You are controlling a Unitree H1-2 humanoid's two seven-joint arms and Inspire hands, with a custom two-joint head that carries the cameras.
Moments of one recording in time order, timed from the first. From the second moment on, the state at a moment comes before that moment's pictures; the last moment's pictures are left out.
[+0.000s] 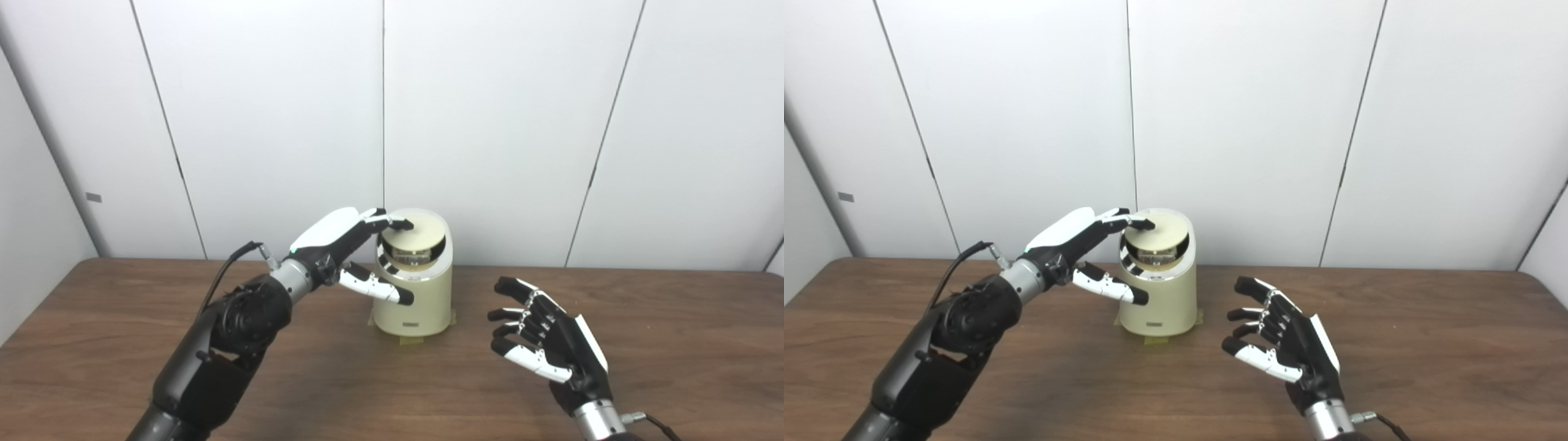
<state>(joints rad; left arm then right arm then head) -0.67 0.34 -0.30 0.13 0.47 0.05 -0.37 -0.22 -0.07 -0.02 0.08 0.07 -0.12 0.12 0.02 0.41</state>
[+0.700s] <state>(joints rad) -0.65 0.40 -0.40 0.14 0.74 -0.09 -0.30 -0.22 -0.06 -0.01 0.05 0.05 -0.11 0.12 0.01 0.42</state>
